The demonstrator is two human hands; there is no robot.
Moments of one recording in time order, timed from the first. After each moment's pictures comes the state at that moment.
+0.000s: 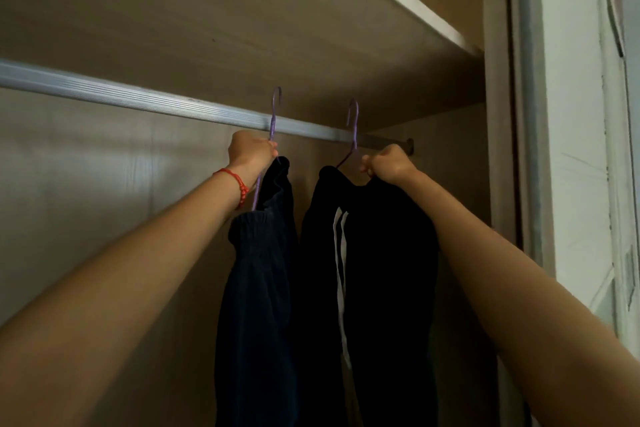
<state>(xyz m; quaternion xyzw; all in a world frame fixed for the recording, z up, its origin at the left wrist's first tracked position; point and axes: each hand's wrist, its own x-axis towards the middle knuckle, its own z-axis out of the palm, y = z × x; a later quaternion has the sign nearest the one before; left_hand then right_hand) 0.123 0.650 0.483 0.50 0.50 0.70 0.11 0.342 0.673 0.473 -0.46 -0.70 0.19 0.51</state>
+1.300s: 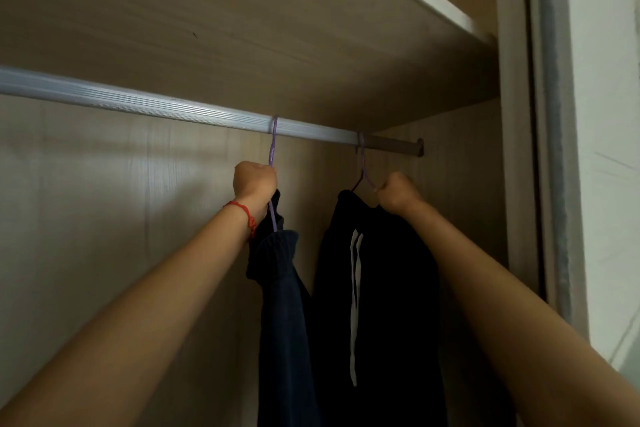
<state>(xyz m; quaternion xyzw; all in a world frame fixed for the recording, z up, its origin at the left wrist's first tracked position) 0.140 0.677 0.449 0.44 0.51 0.72 0.13 0.353 0.743 0.439 -0.54 -0.71 0.04 0.45</state>
